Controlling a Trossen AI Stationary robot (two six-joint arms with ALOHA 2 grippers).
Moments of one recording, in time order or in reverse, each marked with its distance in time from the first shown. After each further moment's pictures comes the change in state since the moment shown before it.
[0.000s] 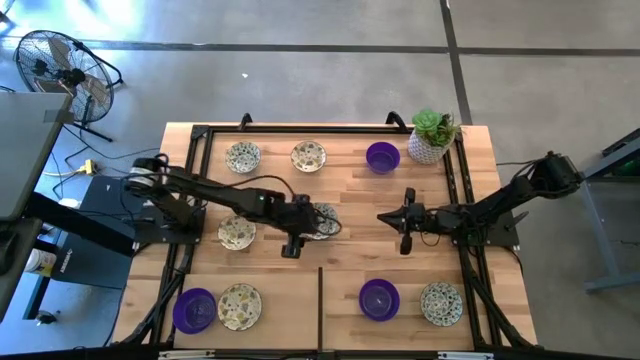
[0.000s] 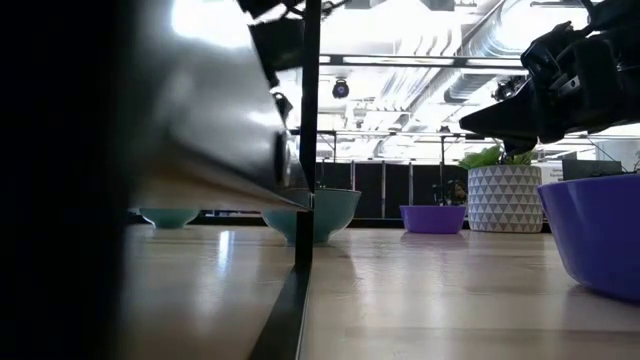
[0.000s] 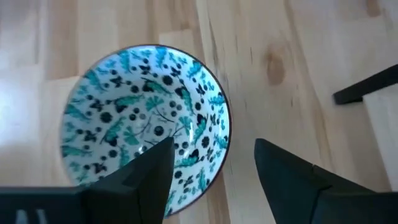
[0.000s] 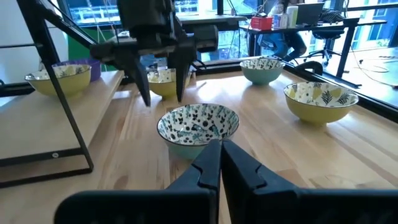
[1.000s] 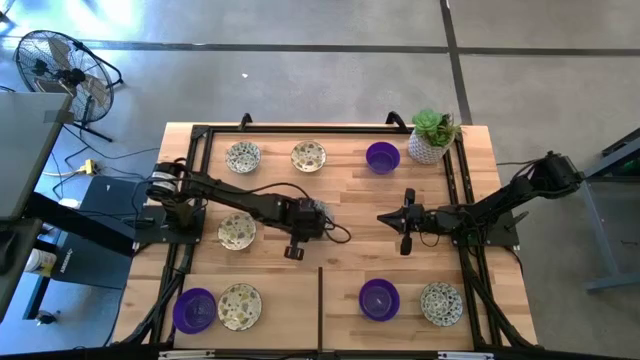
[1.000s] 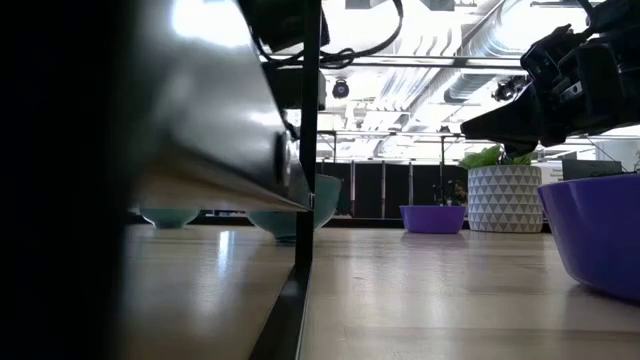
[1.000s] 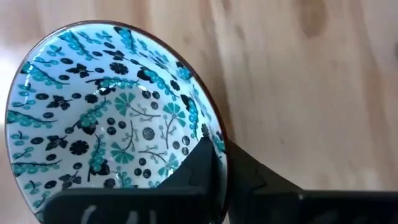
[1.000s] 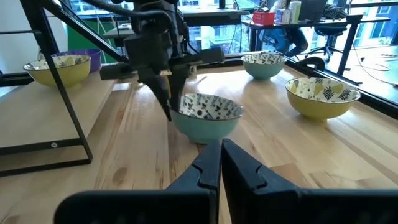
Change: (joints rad) left arm -0.005 0.154 0.098 -0.143 -0.019 0.030; right arm 0.000 0.000 0.000 -0.026 -0.007 -0.008
